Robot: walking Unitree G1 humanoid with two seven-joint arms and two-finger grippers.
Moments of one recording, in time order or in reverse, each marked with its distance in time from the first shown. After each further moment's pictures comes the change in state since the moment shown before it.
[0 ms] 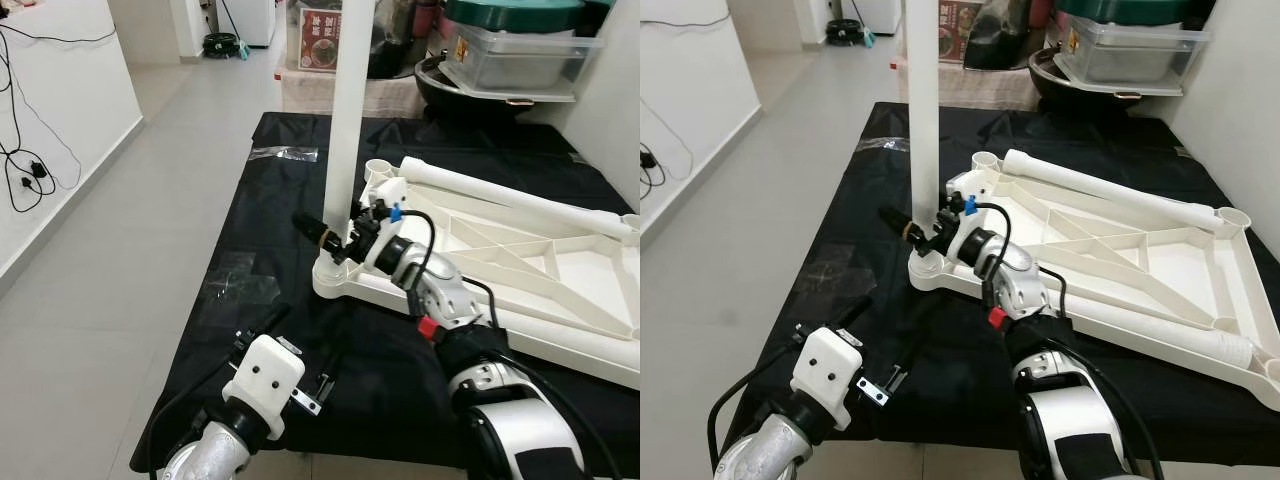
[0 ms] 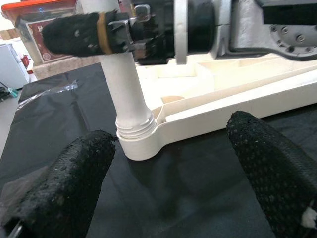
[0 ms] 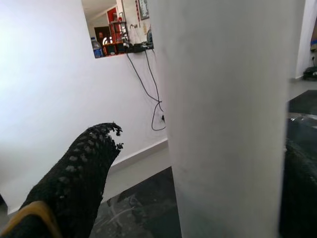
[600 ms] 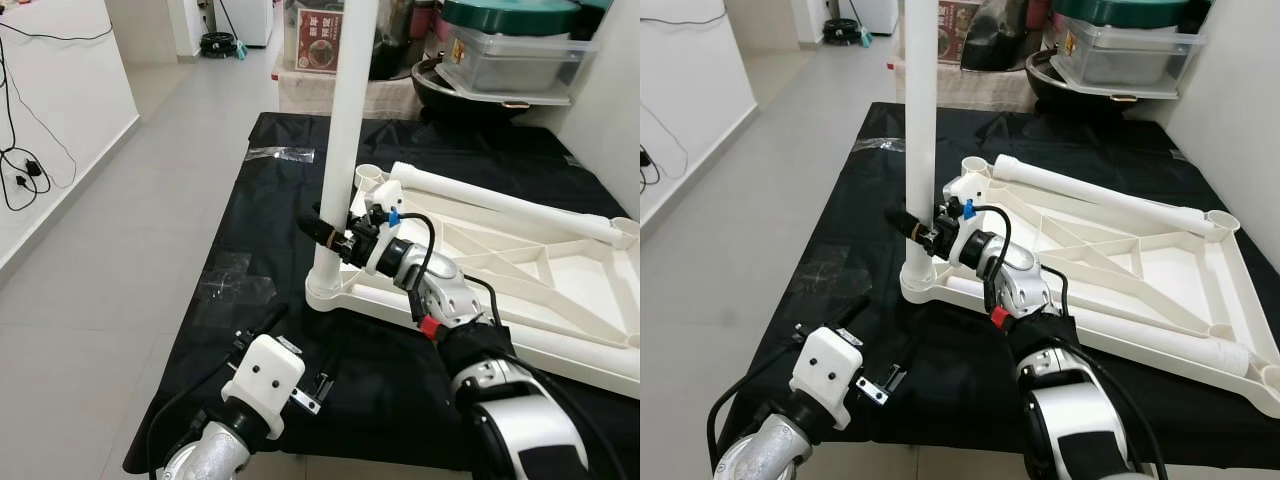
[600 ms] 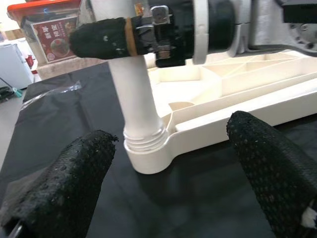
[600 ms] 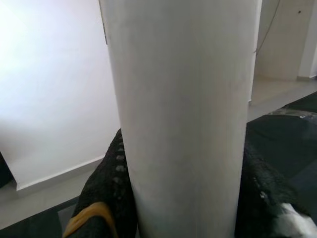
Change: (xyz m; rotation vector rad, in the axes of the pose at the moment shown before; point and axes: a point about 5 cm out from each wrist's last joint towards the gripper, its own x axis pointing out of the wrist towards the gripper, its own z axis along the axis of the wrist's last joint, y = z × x) left arm 0.001 0.002 0.001 0.012 0.006 0.013; right arm -0.020 -0.008 0.002 -0.048 0.029 0.027
